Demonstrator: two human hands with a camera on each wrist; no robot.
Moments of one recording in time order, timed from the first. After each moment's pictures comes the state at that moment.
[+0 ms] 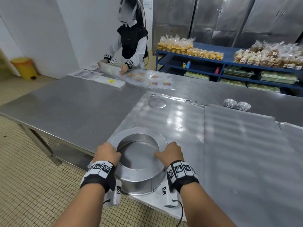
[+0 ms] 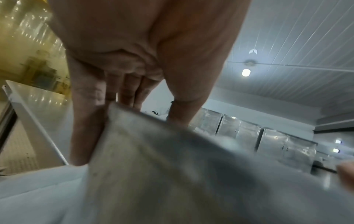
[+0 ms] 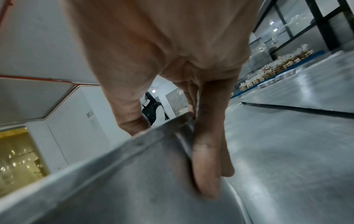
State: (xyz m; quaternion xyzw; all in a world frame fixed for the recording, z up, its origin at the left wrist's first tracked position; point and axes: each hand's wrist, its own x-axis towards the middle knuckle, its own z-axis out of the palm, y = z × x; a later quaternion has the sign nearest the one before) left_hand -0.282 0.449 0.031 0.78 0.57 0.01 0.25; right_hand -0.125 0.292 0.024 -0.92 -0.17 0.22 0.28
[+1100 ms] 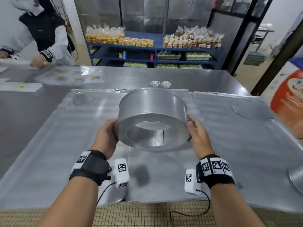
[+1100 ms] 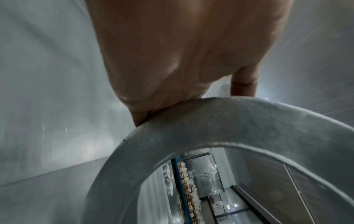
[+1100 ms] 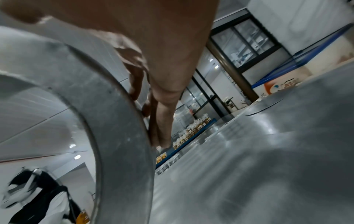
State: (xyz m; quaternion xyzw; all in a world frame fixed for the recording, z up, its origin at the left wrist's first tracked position) left_hand -0.099 0.217 0.061 0.53 0.19 0.10 0.82; right_hand -0.008 -0.066 0.061 -0.76 -0.09 0.02 0.64
